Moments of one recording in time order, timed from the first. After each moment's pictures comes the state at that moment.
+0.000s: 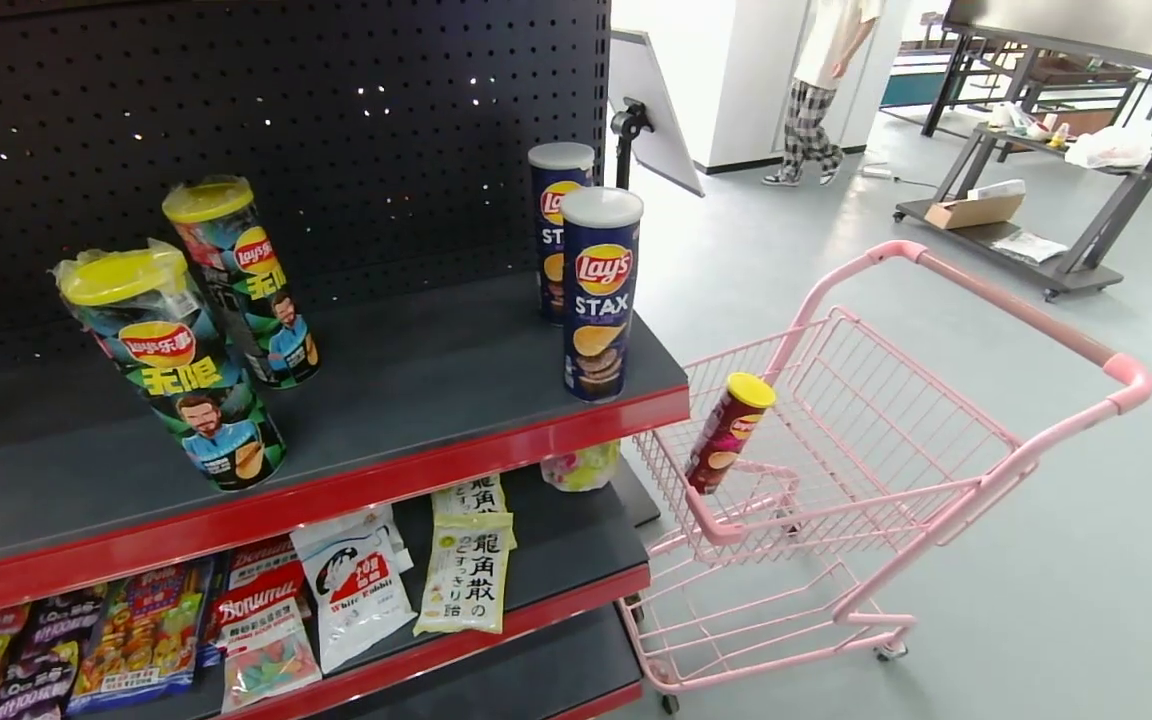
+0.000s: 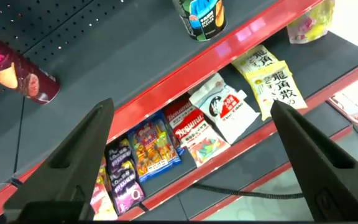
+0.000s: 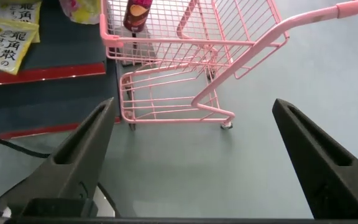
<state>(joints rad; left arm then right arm) -0.26 0.36 -0.40 0.25 0.29 0.36 0.20 0.46 -0.39 0.30 -0.18 -0.14</state>
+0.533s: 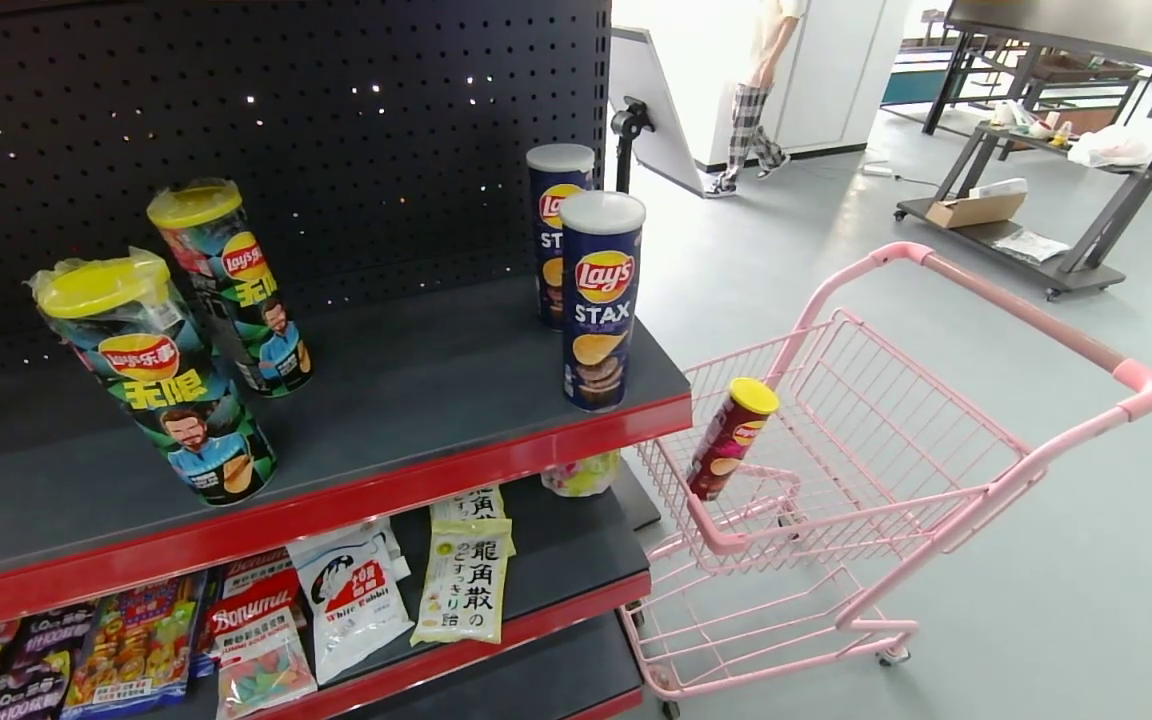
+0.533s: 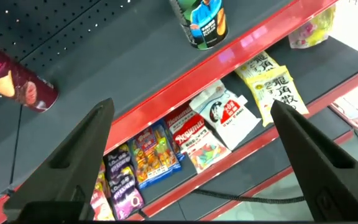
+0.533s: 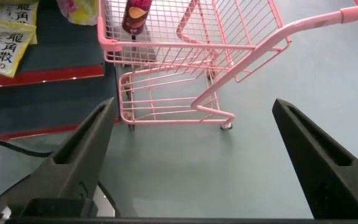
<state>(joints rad) -0.27 0.34 -0.40 0.25 0.28 0.36 0.20 0.50 -0.40 0.27 -0.18 -0.14</state>
